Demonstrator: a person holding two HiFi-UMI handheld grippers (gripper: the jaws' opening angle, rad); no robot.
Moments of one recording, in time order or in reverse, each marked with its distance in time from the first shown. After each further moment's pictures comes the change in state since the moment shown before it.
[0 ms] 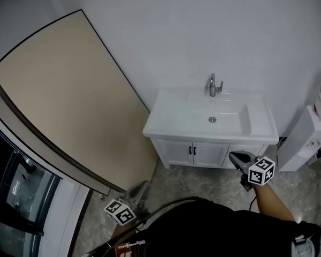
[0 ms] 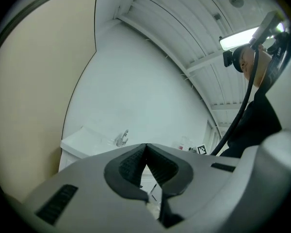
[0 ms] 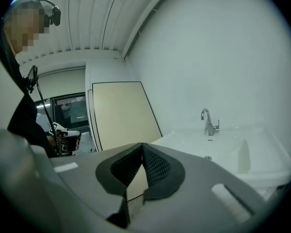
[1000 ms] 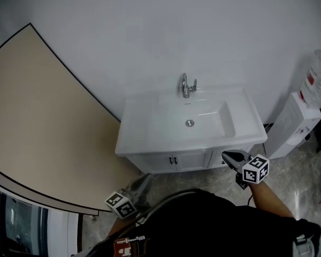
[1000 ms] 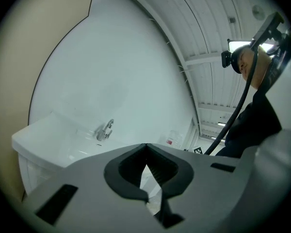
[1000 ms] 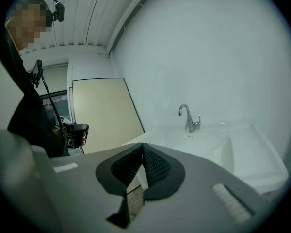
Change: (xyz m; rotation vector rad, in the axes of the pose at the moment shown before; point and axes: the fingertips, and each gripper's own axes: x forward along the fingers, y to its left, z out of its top) left arm 0.227 0.057 -0.001 -0.061 0.133 -0.246; right arm 0.038 -0.141 -0.003 0.067 0.038 -0.140
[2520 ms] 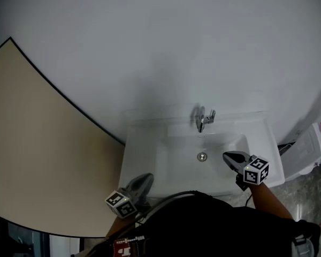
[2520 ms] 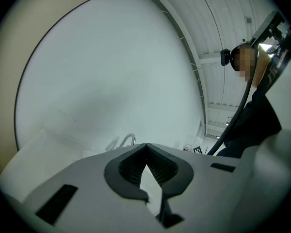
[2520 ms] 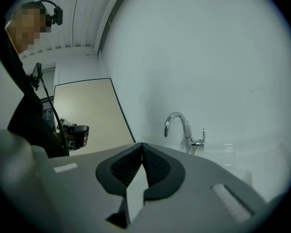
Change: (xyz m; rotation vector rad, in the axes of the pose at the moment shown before) left arm 0.173 0.201 0.115 0.014 0.007 0.027; right arm 0.207 -0.181 0.111 0.026 -0.005 0.037
